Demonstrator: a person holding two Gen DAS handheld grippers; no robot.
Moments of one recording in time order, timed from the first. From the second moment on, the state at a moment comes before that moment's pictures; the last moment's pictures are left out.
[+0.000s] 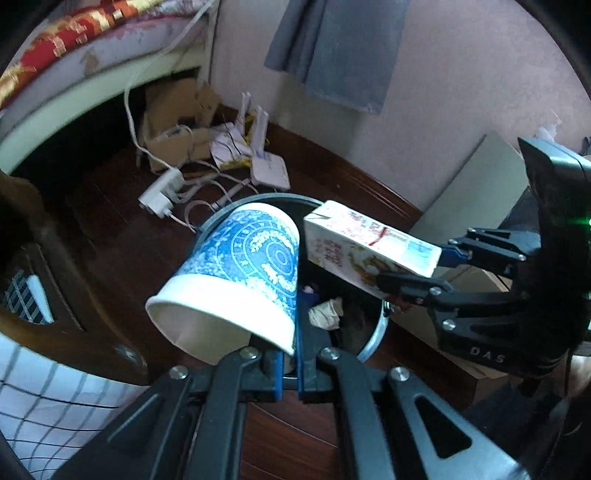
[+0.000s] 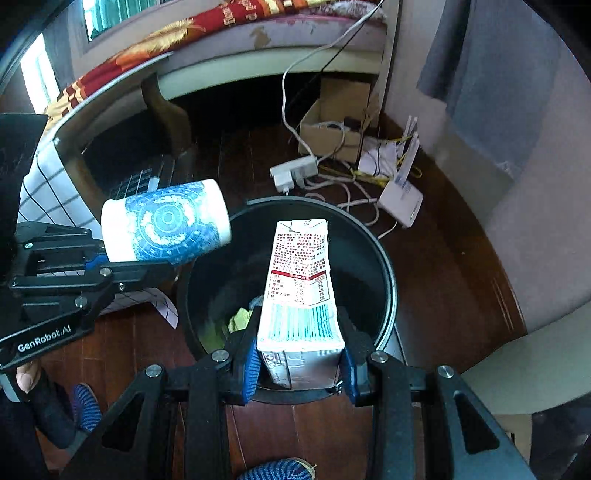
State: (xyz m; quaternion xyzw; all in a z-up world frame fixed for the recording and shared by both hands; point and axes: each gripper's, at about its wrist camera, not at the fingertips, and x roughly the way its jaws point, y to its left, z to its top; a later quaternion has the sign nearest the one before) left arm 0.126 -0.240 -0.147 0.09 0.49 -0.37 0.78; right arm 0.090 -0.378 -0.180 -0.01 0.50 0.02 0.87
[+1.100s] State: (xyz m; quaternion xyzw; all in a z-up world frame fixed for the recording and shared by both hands) left arm 0.097 -0.156 -0.090 0.06 0.42 -0.20 0.89; right arm 0.077 -0.349 -0.131 0.01 0.47 -0.04 0.88
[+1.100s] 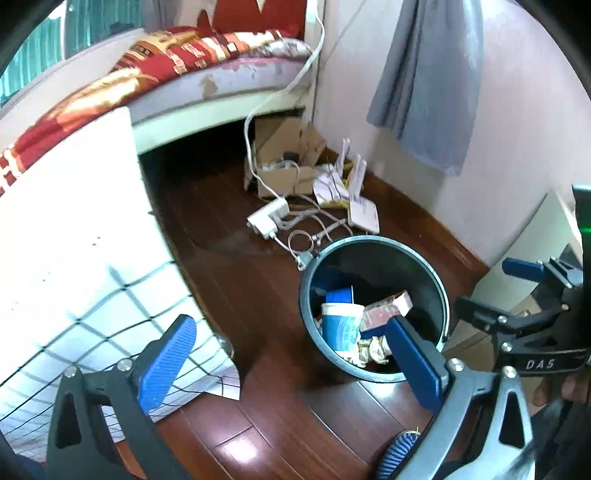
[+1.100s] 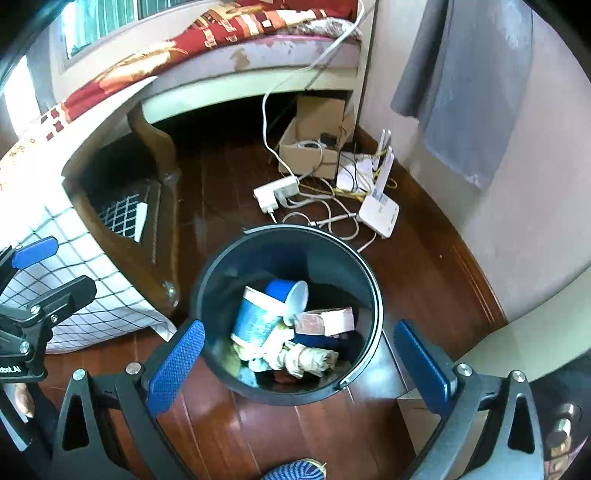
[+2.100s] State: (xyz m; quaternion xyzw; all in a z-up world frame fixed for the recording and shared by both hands) left arm 0.003 -0.071 0.048 0.04 0.28 -0.12 0.95; right arm -0.012 -0.246 0.049 -0.03 0.34 -0.03 0.94
